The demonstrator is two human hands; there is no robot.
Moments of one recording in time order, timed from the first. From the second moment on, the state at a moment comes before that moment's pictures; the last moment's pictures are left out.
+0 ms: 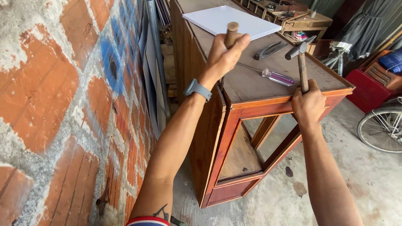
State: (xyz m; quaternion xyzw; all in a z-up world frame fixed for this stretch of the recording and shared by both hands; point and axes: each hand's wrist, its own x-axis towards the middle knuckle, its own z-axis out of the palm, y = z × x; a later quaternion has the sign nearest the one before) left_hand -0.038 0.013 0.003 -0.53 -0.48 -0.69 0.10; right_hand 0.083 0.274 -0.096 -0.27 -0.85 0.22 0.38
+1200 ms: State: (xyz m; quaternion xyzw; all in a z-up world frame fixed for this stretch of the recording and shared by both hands) left_hand -0.041 0.023 -0.016 -0.47 -0.52 -0.67 0.23; right_hand 0.175 0.145 0.092 0.11 -0.95 0.05 0.28
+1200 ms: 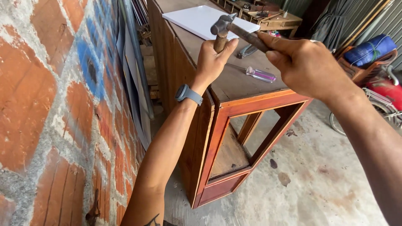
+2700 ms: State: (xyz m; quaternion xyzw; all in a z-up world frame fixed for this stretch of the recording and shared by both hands) left_hand -0.053 -0.023 -0.028 -0.53 -0.36 -0.74 0.20; right_hand 0.078 0.290 -0.116 -0.23 -0.85 0.19 0.43
